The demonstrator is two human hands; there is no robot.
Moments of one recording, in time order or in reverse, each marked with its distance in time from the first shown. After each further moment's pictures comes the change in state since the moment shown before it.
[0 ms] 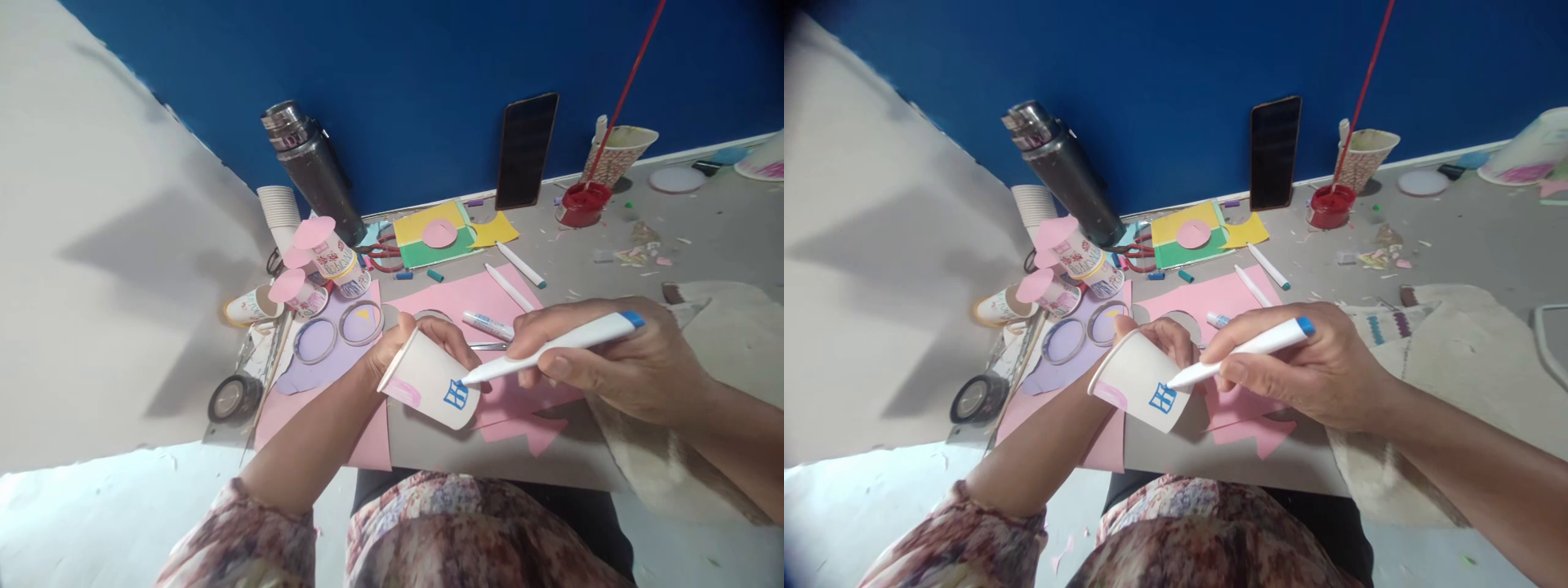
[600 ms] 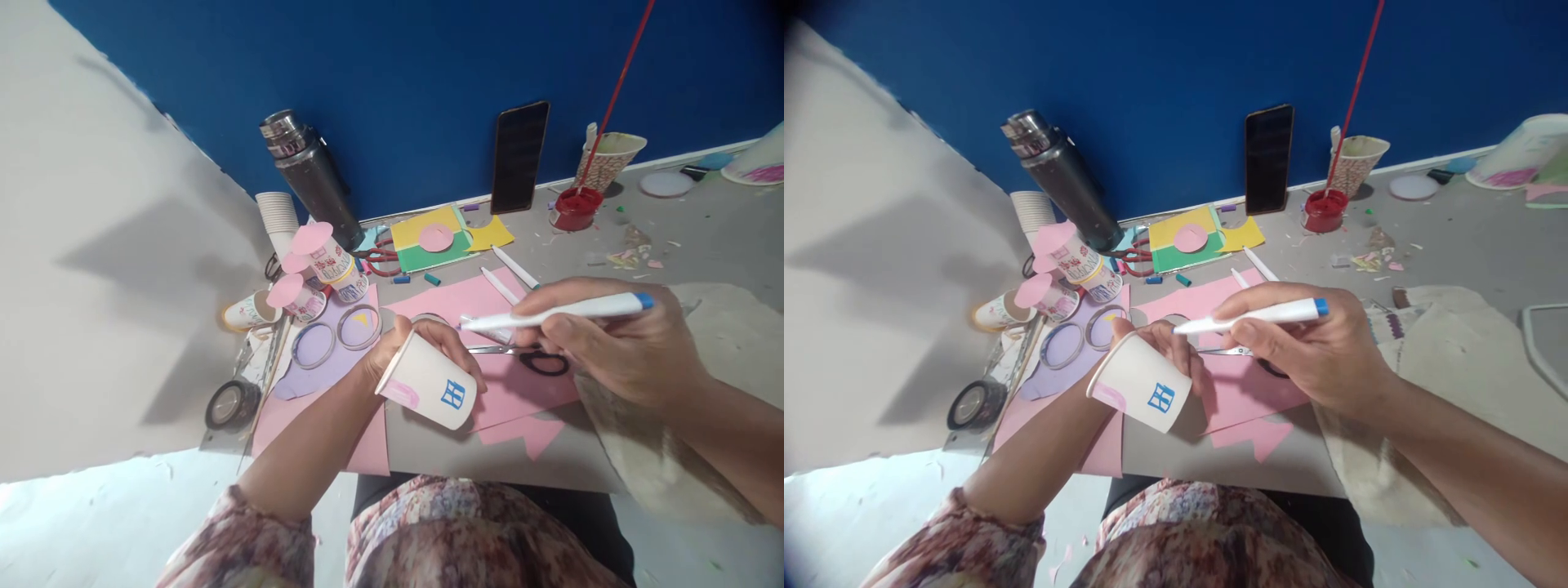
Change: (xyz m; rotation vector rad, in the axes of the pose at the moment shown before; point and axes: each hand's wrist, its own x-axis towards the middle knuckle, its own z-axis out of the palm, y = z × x) left_hand -0.002 -0.007 -0.002 -0.016 -0.001 0.038; right_hand 0.001 0.006 -0.002 -0.071 0.286 0.011
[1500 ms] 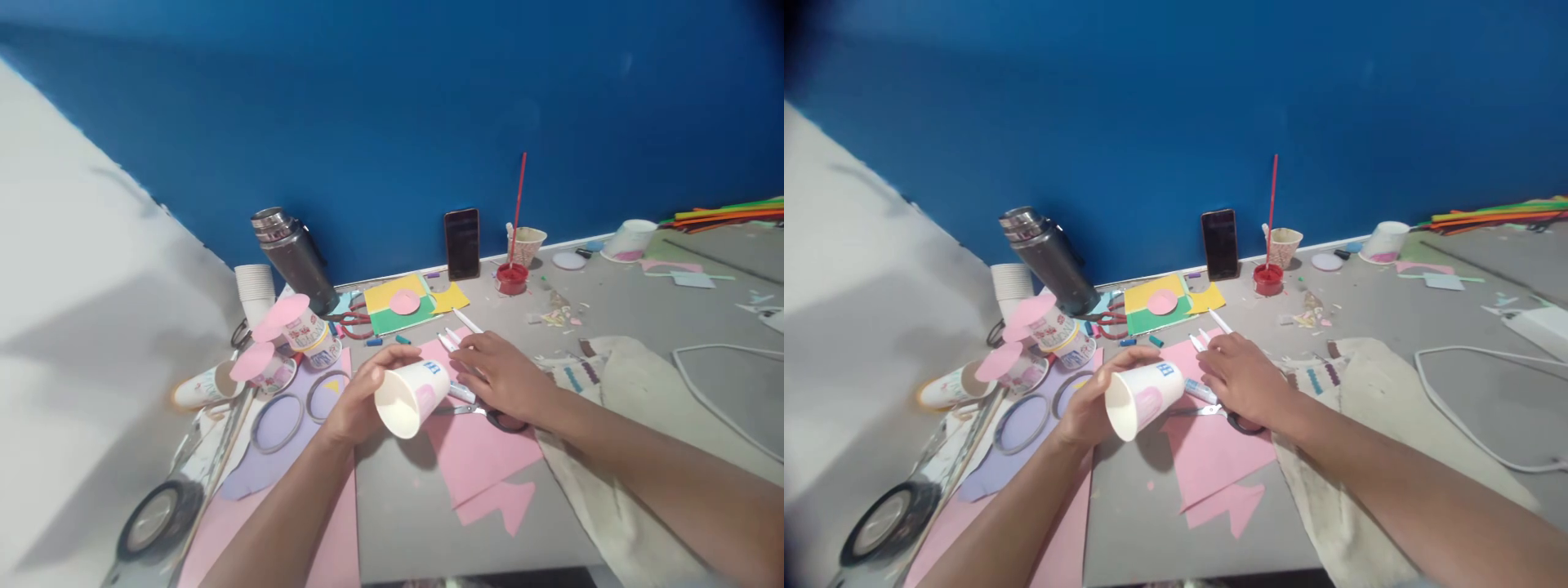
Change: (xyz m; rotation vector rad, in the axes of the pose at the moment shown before) left_hand -0.005 0.034 0.012 0.227 0.430 0.292; right_hand 0.025 0.083 -0.007 -0.913 -0.171 -0.134
